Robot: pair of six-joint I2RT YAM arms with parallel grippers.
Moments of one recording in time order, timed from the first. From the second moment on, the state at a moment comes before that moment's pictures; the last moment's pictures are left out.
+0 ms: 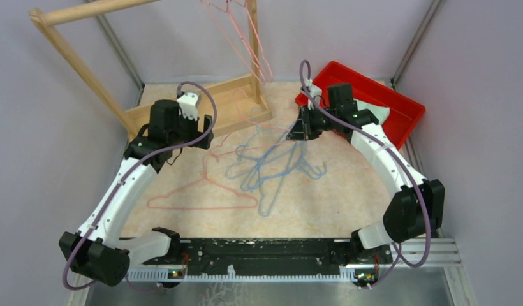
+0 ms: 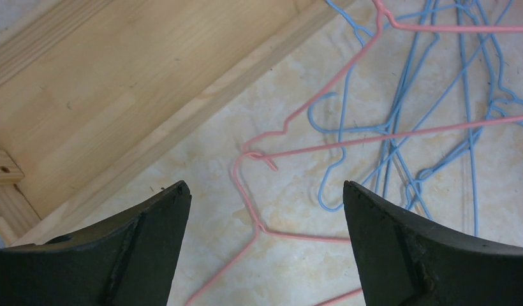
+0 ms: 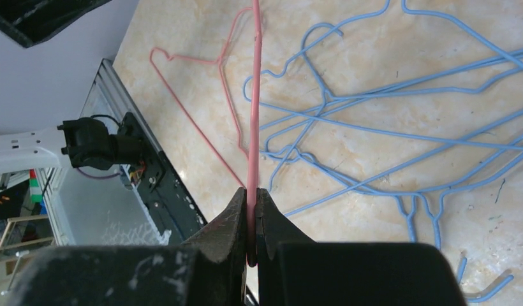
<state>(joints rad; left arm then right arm) -0.35 1.13 1.13 -0.58 -0.01 0.01 0.32 1.46 1.30 -0.57 -0.73 0.17</state>
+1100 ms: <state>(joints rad) -0.15 1.17 1.00 -0.34 0.67 0.04 0.21 1.33 1.47 -0.58 -0.97 0.26</state>
